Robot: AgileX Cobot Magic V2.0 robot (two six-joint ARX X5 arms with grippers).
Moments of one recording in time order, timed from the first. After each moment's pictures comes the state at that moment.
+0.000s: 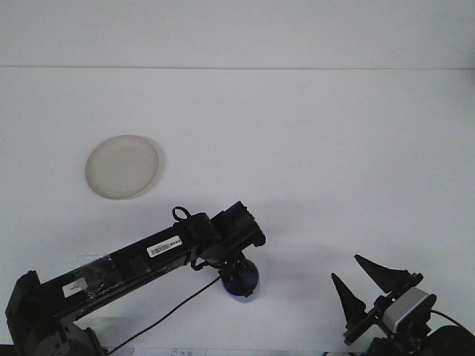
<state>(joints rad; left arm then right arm) -0.95 1.66 1.41 -0.89 0.11 0.06 0.89 0.08 0.63 -0.68 0.24 0.14</state>
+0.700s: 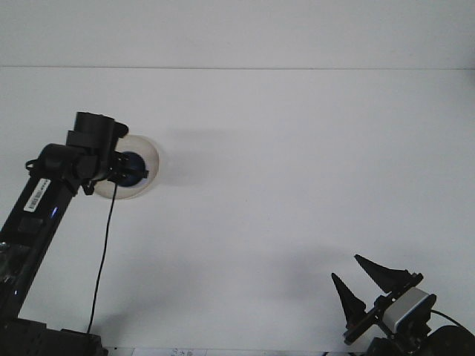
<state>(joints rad) -0.12 1.53 1.57 -0.90 -0.12 0.12 0.89 0.08 0.63 -0.68 0.24 0.14</state>
